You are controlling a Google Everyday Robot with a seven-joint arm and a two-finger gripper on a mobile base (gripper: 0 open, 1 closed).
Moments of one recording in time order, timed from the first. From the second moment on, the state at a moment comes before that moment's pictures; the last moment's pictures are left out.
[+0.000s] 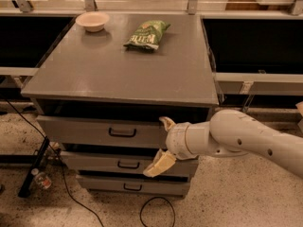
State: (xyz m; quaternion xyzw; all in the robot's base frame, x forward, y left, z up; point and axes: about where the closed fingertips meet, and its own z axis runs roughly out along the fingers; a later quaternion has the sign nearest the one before) arm 0.491 -0.017 0.693 -0.56 0.71 0.19 0.40
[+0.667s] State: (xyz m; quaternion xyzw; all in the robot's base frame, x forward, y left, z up) arm 0.531 -0.015 0.675 -0.54 0.74 0.11 0.37
